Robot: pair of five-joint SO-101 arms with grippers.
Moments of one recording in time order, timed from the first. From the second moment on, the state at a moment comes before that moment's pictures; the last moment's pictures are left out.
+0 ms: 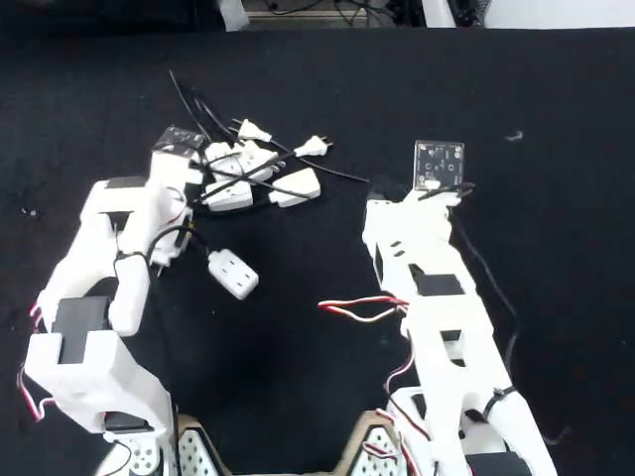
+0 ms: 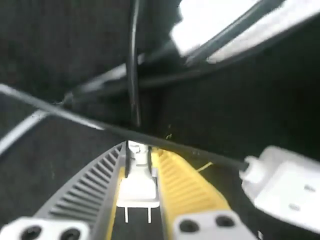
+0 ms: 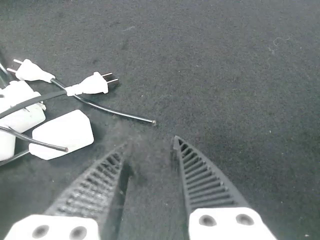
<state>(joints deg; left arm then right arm) -10.0 8.0 25.0 53.1 -23.1 -3.2 -35.7 69.8 9.1 -5.2</state>
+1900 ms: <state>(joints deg) 7.2 -29.9 19.4 85.1 -17.8 1.4 -35.7 69.8 9.1 -5.2</state>
